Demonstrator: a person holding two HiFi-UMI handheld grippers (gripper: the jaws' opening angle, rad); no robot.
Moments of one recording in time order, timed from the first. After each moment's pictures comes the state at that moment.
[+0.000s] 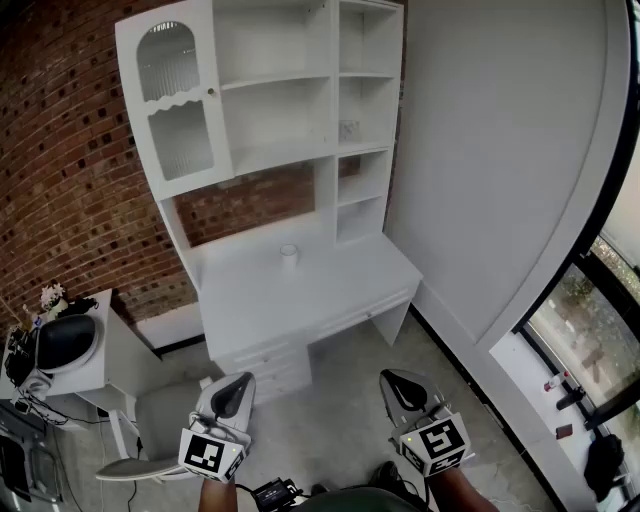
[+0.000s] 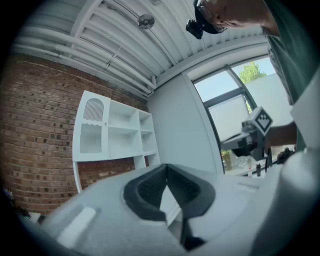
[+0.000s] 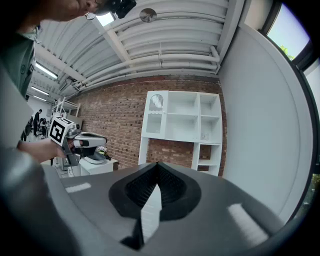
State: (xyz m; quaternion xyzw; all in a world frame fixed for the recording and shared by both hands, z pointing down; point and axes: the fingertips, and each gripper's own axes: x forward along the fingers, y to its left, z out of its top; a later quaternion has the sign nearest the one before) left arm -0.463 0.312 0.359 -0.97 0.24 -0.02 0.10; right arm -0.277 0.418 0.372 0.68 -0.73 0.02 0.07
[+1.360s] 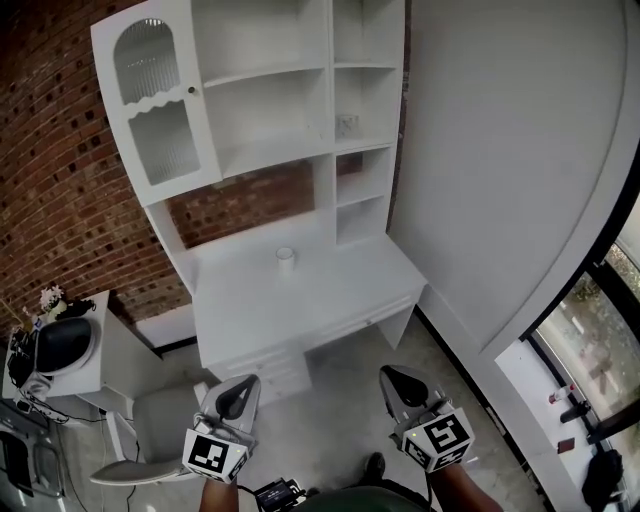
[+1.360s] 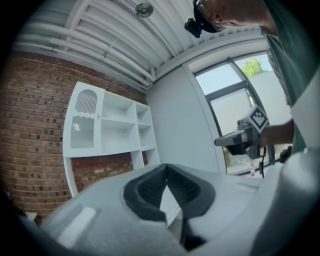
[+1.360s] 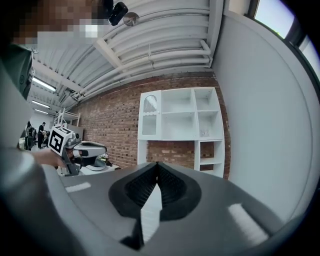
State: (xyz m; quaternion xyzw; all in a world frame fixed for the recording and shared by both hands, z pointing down) left arm -0.382 0.272 0.380 -0.96 0.24 -0.05 0.09; right arm -0.195 0.363 0.384 0.65 -0.76 0.04 0.03
